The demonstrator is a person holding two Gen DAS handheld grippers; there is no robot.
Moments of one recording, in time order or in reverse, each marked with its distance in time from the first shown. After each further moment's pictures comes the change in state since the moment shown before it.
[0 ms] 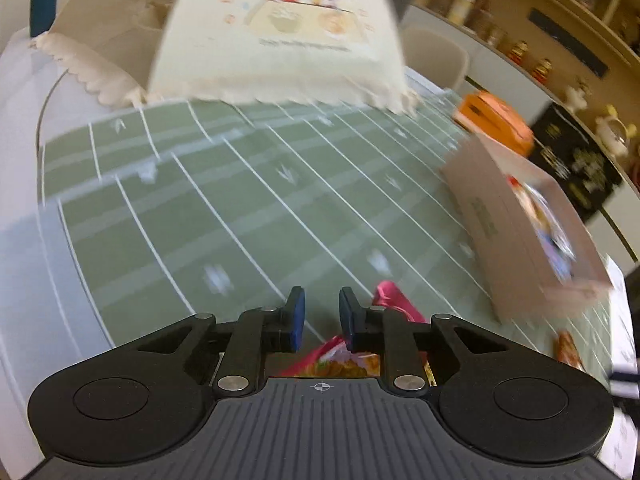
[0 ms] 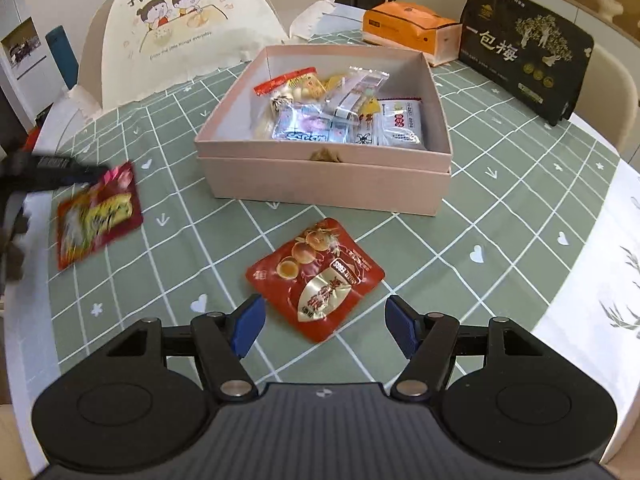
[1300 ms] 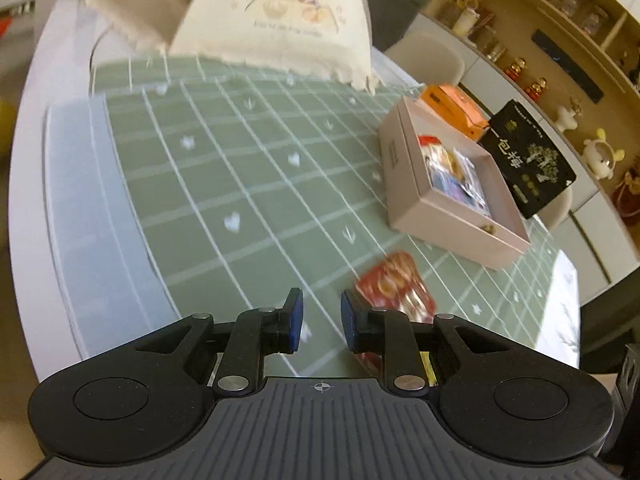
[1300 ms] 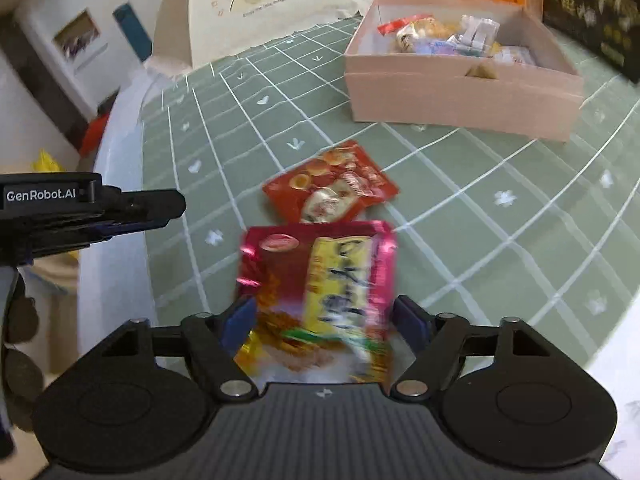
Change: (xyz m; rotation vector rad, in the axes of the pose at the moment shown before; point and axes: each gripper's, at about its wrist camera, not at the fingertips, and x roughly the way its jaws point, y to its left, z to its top) left arm -0.092 -0.080 -0.074 -0.130 -0.004 0.017; right arm 0.002 0.067 -0.053 0.005 0.044 0.222
